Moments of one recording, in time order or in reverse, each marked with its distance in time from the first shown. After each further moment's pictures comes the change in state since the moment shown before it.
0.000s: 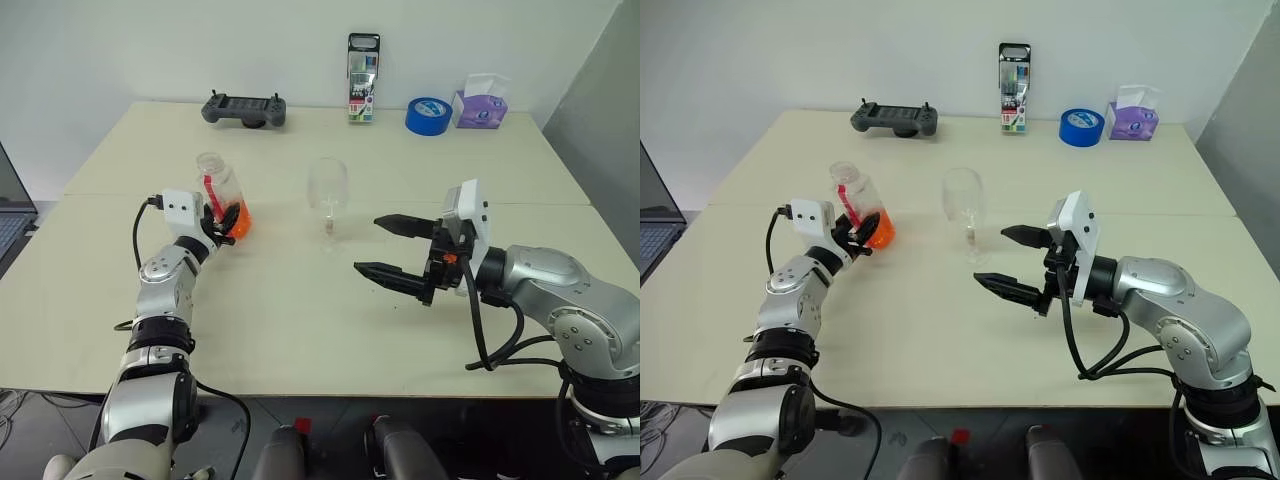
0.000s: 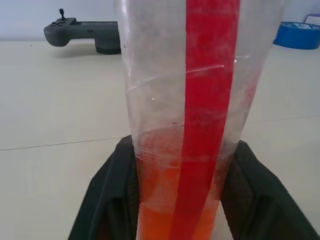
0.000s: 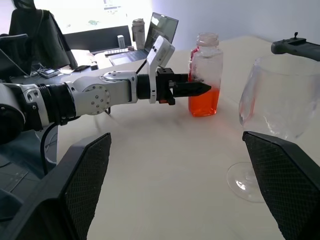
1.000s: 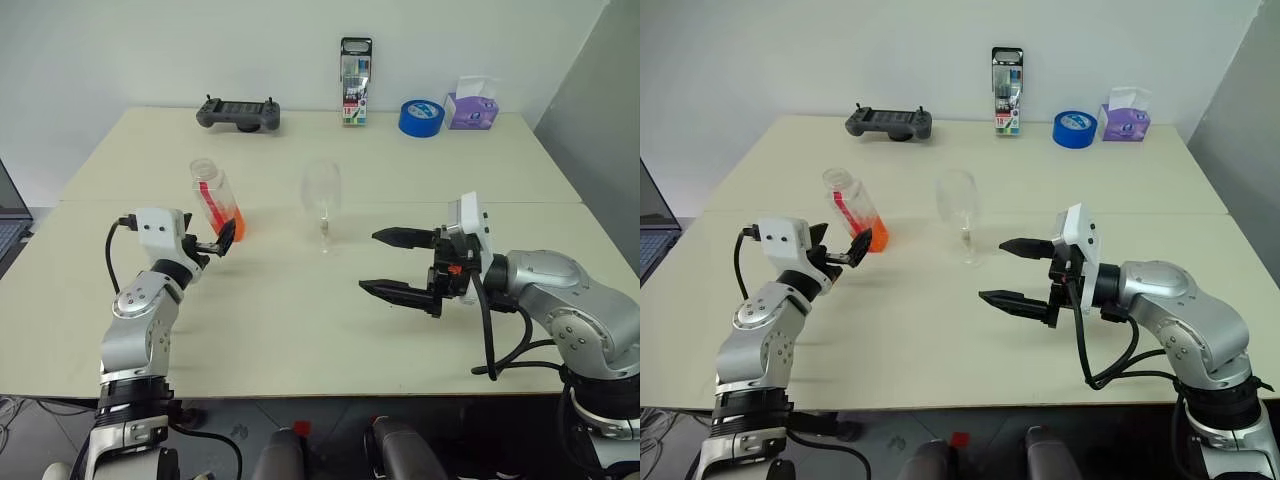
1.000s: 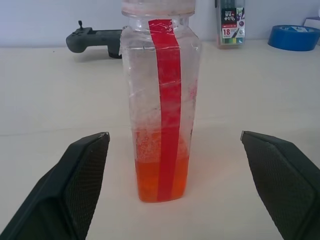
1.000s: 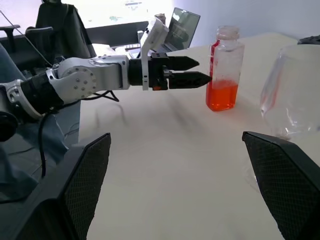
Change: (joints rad) left arm 0.349 -0.006 0.029 -0.690 -0.074 0.340 0.167; right arm 0.020 -0.007 0.001 0.033 -0.046 -0.025 0.169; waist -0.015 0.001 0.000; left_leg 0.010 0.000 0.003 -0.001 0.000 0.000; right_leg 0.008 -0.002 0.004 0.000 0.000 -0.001
